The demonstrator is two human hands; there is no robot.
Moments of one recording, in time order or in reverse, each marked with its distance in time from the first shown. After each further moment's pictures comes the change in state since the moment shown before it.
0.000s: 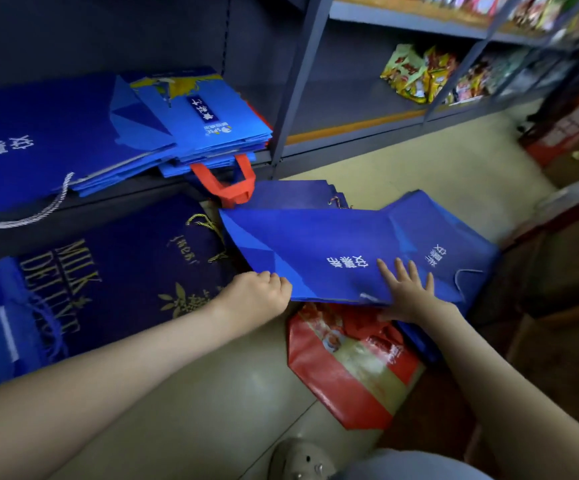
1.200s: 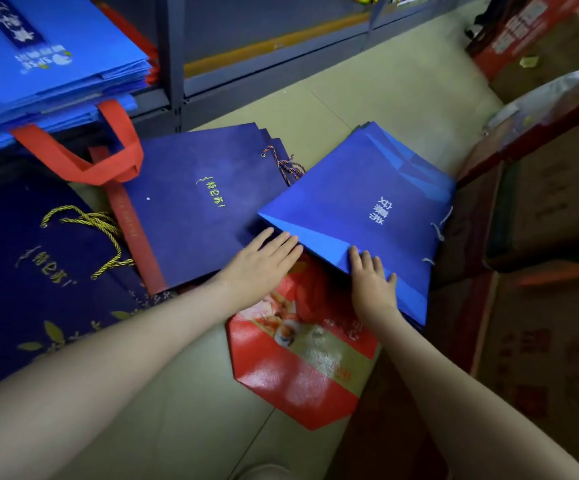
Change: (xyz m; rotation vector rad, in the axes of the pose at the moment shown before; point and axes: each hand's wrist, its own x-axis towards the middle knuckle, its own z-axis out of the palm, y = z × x) left_hand 0.117 0.051 0.157 -0.089 -0.170 0.240; right_hand 0.070 0.028 0.096 0.176 0.125 0.299
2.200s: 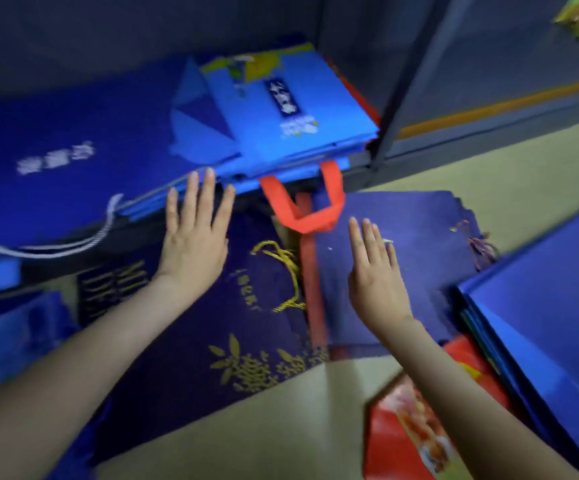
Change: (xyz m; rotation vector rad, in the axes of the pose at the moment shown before) left_hand -0.212 -0.189 -0.032 0.221 -0.098 -0.997; right_hand 0.042 -0.254 -0.061 0.336 0.497 -0.795
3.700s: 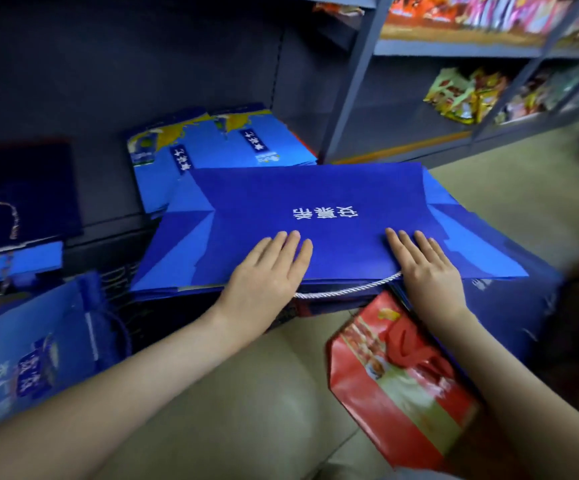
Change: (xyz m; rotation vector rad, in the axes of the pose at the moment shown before) left_hand -0.112 0.060 -0.180 -0.243 0.371 0.417; right_hand -0.137 0.004 -0.179 -0.378 0.232 -0.085
